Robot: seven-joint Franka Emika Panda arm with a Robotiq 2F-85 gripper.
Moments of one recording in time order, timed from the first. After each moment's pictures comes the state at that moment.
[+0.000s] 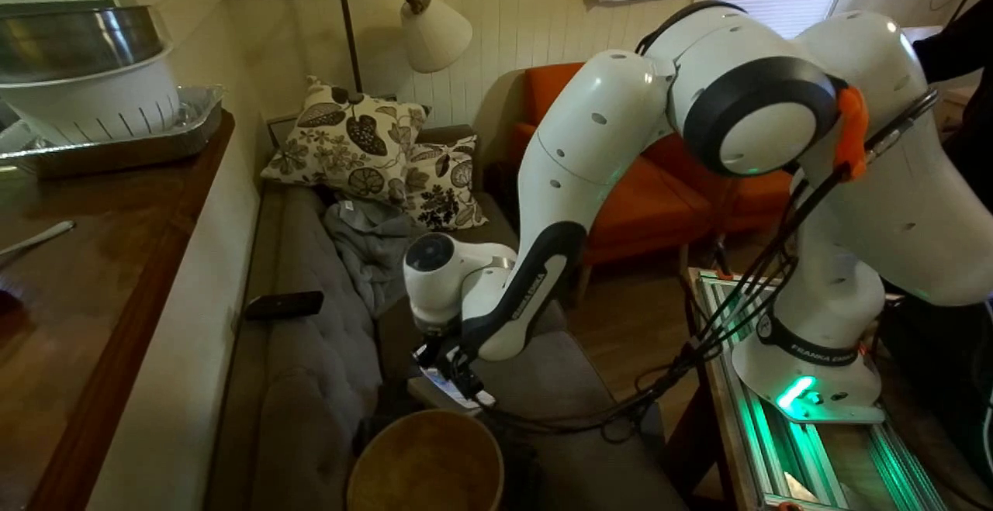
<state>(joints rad) 0.33 0.75 -0.23 -1.99 -0.15 2.77 0.95</state>
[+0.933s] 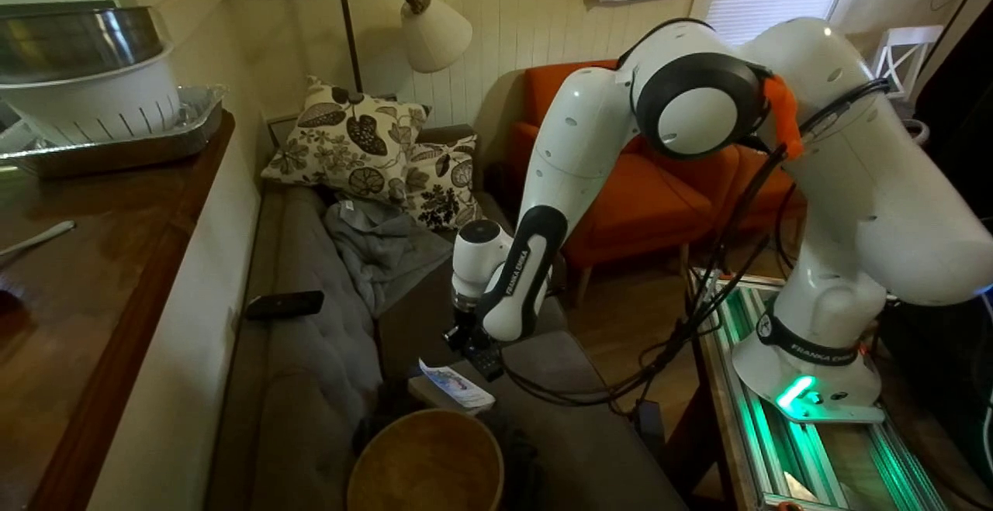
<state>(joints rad) 0.06 0.82 -0.09 -2.07 0.12 3.01 0.52</state>
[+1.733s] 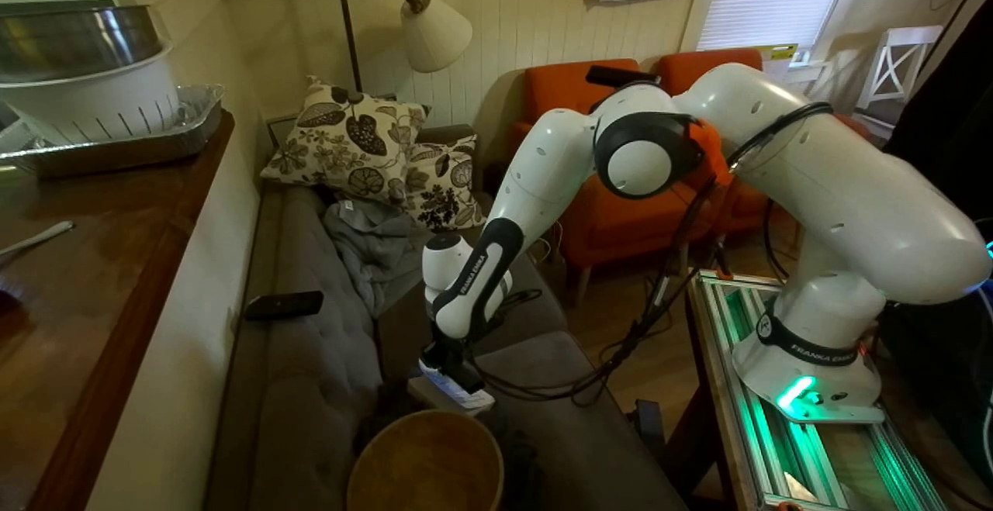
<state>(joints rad) -0.09 1.09 0.03 -1.67 0.18 2.74 0.36</state>
